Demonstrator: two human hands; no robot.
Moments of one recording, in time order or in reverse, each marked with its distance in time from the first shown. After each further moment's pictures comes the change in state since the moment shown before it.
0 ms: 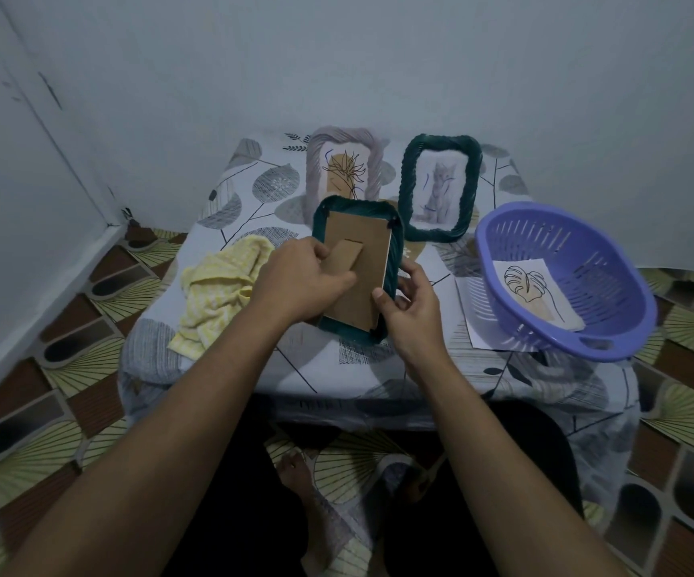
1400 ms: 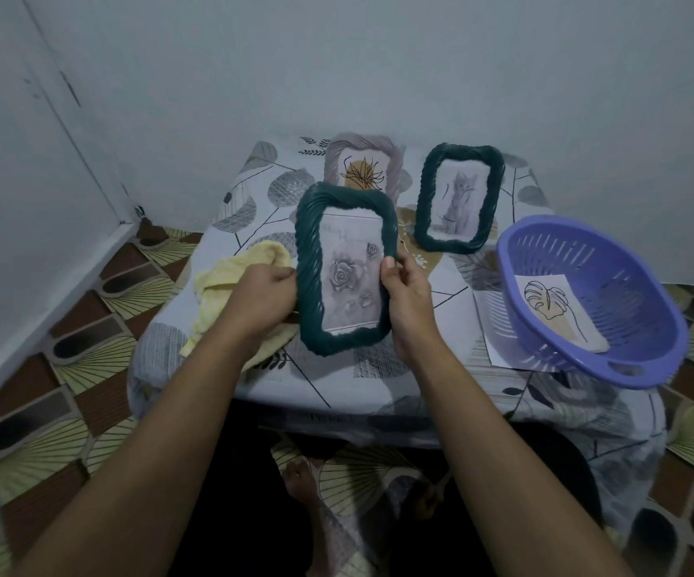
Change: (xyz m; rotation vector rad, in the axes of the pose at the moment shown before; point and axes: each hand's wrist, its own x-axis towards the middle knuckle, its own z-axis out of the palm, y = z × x) left_hand 0.006 -0.060 -0.009 -0.617 -0.041 -0.224; right_hand 0.036 -0.009 0.037 0.182 -0.023 0.102
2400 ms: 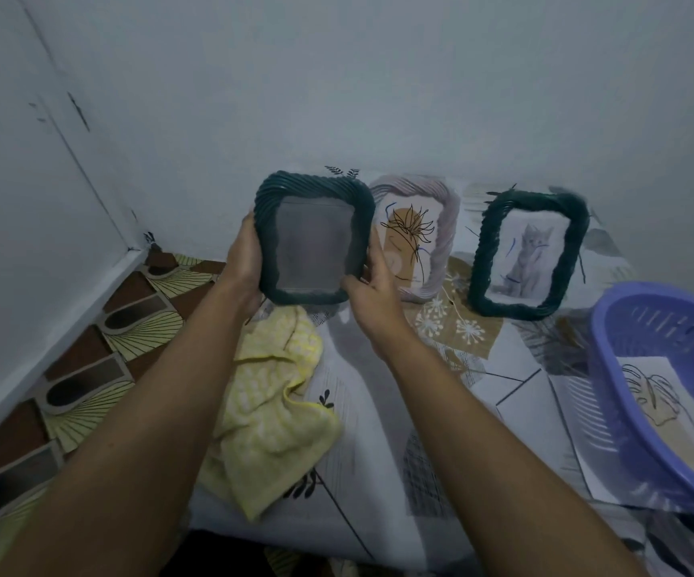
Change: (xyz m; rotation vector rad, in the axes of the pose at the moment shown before) left_hand 0.211 0.000 -0.049 -0.565 -0.029 0.026; right_hand 0.141 0.028 0.096 -0.272 -0.184 -0.112
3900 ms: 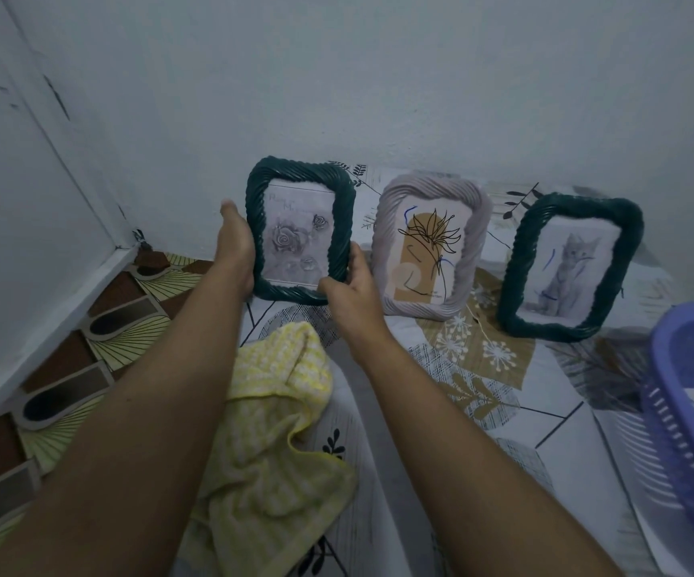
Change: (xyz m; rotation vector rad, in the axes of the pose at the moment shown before) left_hand 0.114 -0.022 -0.044 -0.014 0.291 -0.220; right_hand 0.048 0.024 0.044 0.016 0.052 0.148
